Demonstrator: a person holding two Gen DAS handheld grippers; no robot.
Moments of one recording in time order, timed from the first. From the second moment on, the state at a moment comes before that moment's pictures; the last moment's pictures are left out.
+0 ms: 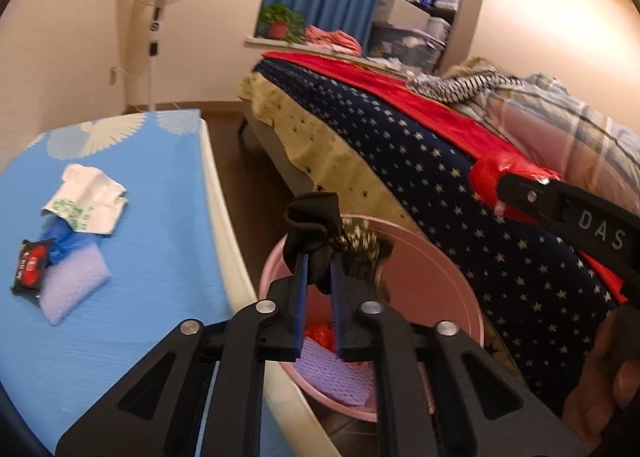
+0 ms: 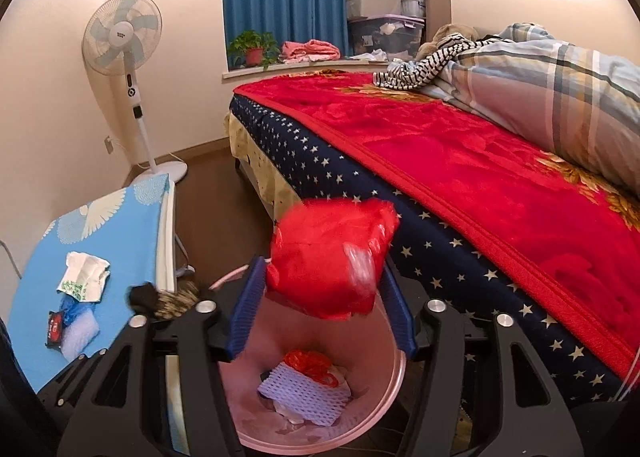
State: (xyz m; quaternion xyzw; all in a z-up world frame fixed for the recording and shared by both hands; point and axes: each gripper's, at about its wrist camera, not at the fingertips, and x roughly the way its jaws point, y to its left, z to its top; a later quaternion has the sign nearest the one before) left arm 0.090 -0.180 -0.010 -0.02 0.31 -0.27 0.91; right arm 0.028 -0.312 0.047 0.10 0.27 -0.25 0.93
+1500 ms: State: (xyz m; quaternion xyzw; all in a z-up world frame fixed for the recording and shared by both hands) left arm 0.143 0.008 -0.041 -0.04 0.34 0.00 0.94; right arm 0.117 -0.194 -0.012 0.17 0.29 0.01 0.94
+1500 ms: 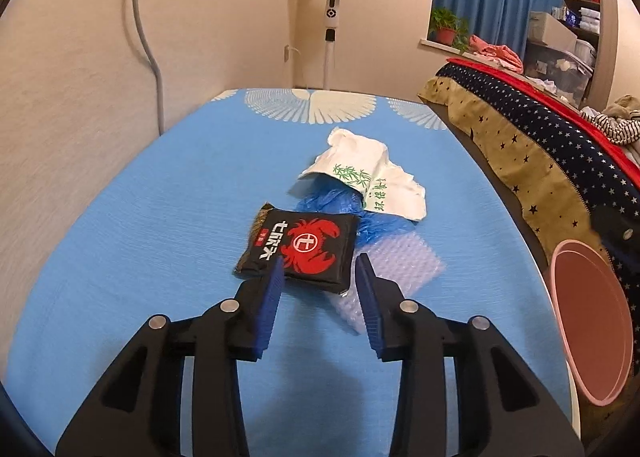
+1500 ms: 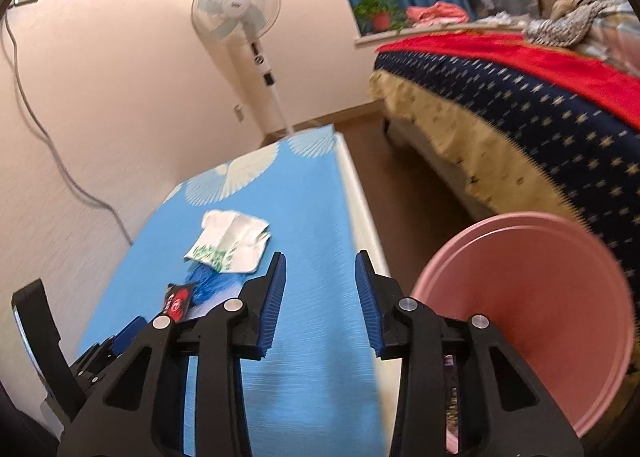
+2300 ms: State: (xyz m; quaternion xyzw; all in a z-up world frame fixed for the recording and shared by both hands) left arm 0.166 0.024 -0.065 -0.11 0.40 0.01 0.91; right arm 0.193 -0.126 -0.078 0.21 0.40 0.13 0.88
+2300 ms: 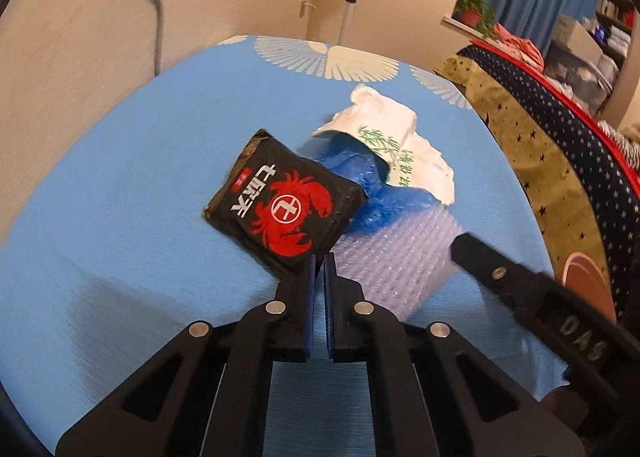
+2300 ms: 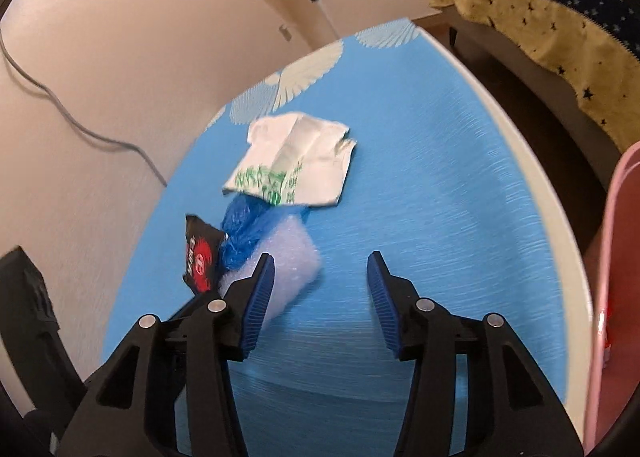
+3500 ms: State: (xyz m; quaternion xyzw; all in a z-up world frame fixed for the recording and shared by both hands) left arm 0.110 0.043 -0.002 -0.16 0.33 -0.05 0.93; right arm 0.103 -0.182 0.016 0.18 0.30 0.07 0.93
